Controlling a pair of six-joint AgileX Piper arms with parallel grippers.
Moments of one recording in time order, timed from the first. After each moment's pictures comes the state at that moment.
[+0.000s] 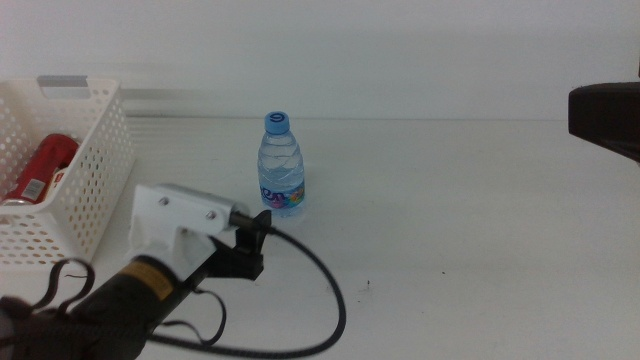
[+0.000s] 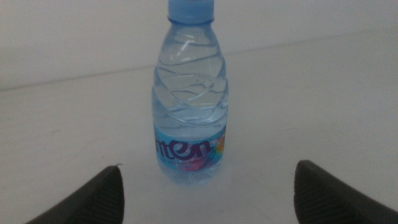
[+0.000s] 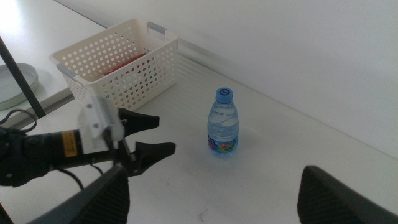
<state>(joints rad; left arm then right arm) -0.50 1.60 -0.36 -0.09 -0.91 -0.05 0.66 0.81 -1.14 0.09 0.79 -0.07</state>
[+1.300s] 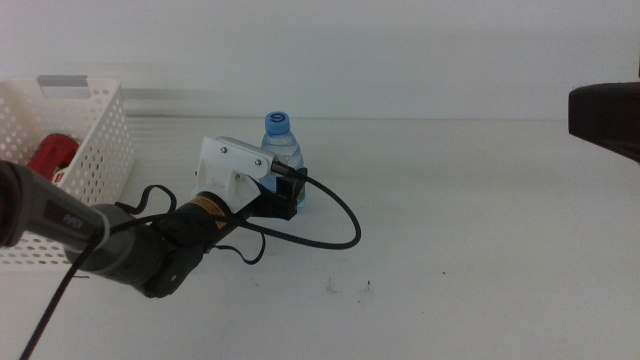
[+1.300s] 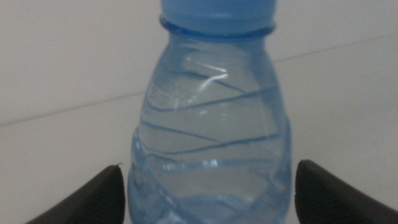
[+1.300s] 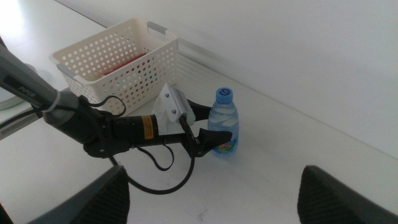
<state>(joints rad) -0.34 2.06 -0.83 0.25 -0.95 -0.21 0.66 0.81 -1.14 0.09 0.79 -0.07</state>
